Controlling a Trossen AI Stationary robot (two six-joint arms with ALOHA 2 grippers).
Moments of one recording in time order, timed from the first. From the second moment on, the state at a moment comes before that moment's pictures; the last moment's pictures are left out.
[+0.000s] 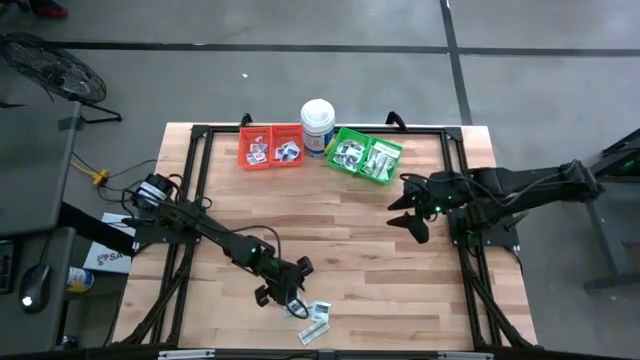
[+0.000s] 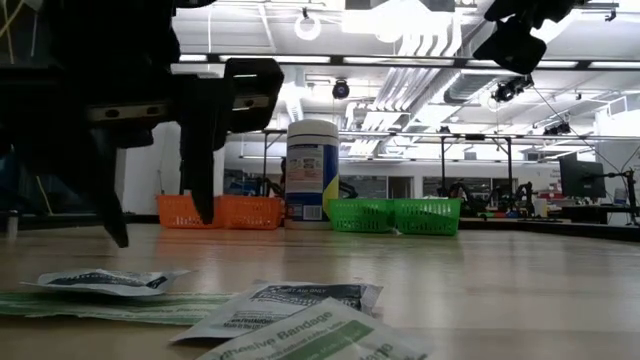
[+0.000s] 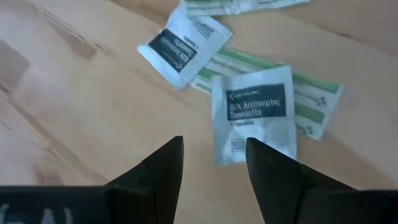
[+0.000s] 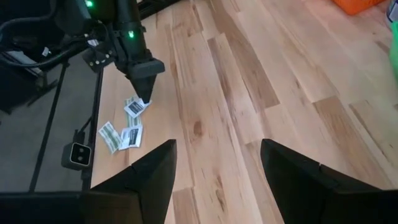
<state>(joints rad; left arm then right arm) -0.47 1.78 0.96 -0.06 0.07 0.58 0.10 0.88 0.82 -0.55 -0.02 0.49</state>
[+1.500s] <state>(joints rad) -0.47 1.81 0.96 -0.03 -0.04 0.26 0.28 0.90 0.82 -0.48 0.18 0.61</state>
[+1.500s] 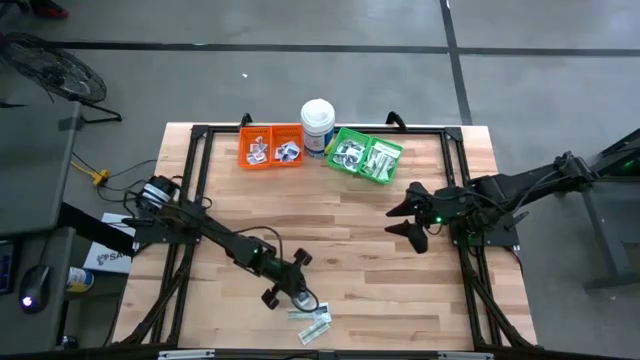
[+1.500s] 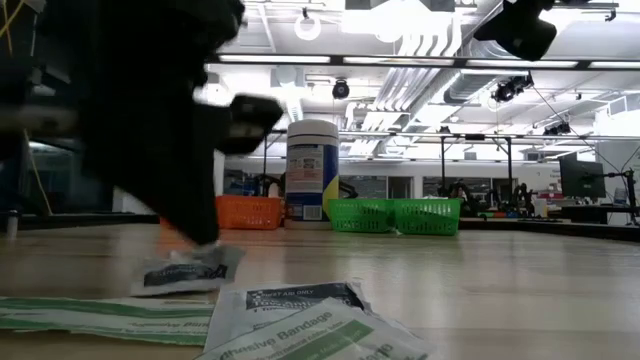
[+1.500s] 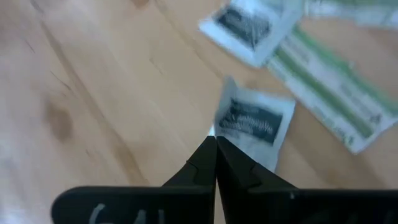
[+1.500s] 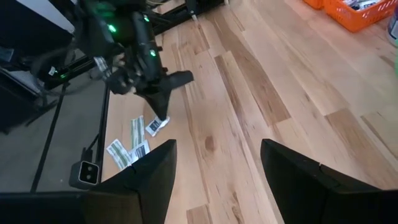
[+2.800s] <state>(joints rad) -0.47 1.93 0.97 -0.01 -0.01 0.44 0.28 0.92 0.82 -0.47 0.18 0.61</state>
